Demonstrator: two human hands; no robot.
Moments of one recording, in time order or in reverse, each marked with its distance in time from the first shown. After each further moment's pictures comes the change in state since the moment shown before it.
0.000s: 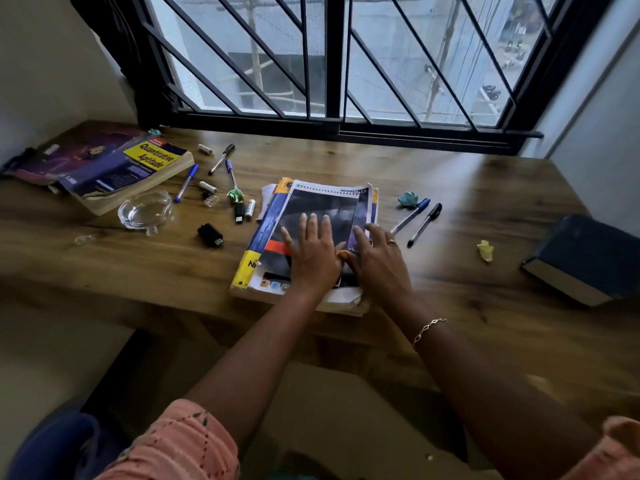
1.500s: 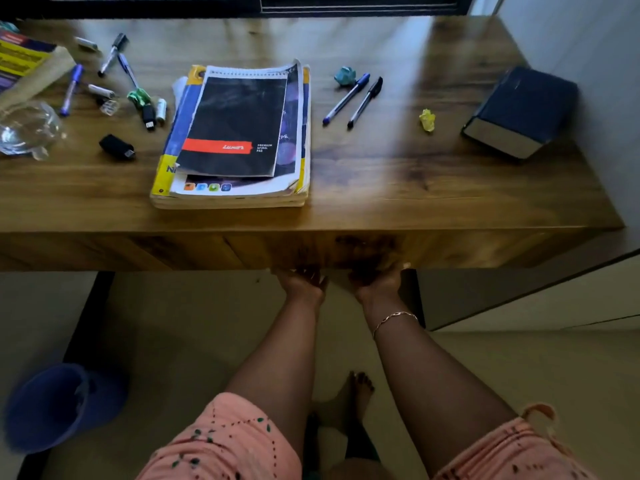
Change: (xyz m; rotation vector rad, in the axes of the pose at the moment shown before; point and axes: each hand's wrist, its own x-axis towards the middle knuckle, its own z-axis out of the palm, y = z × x) left_hand -0.146 0.032 0.134 -1.983 -0.240 -1.372; right_hand -0.171 0.043 0.082 2.187 0.512 1.496
